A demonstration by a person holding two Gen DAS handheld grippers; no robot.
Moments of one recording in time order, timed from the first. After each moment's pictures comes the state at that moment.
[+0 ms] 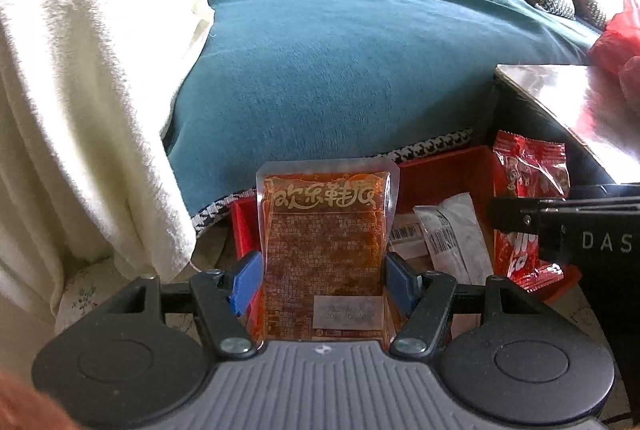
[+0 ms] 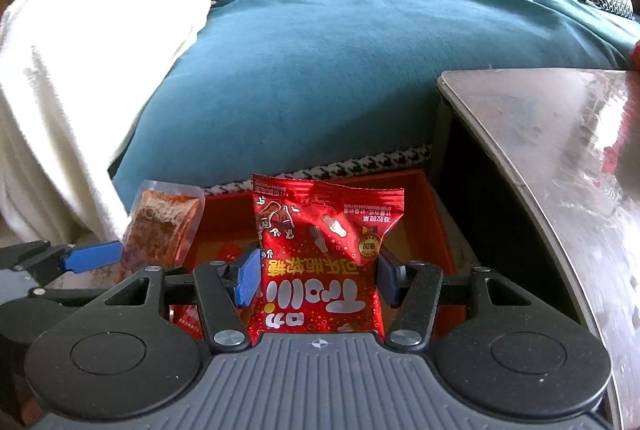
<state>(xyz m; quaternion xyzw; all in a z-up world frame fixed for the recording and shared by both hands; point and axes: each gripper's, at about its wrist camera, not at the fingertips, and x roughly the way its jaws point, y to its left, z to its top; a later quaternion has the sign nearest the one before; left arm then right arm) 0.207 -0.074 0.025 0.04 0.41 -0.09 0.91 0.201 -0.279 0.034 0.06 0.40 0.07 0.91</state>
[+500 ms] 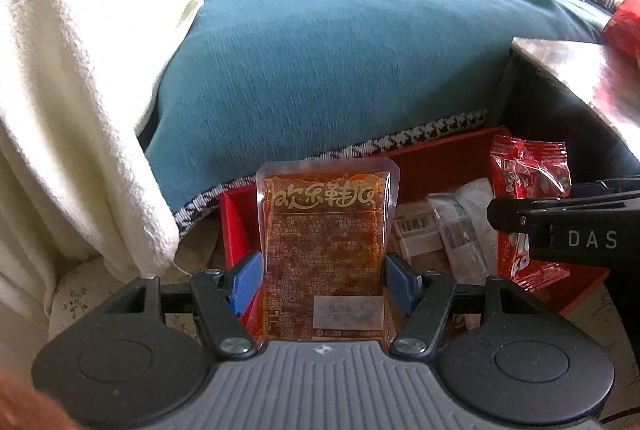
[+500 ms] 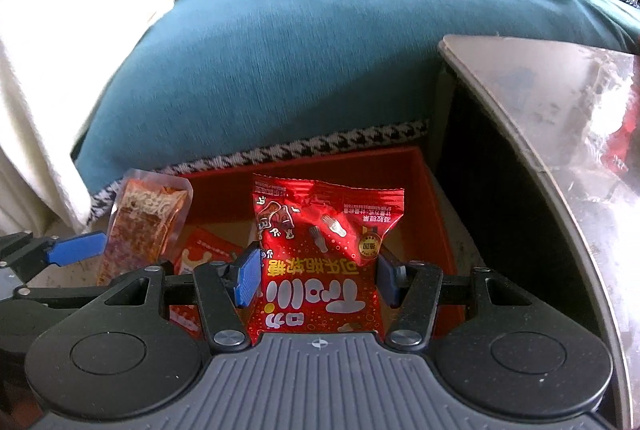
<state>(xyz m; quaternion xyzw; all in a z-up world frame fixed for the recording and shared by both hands) 0.224 -0.085 0.003 0.05 0.43 -0.08 0.90 0.227 -0.278 0.003 0.05 0.44 0.06 0.89</state>
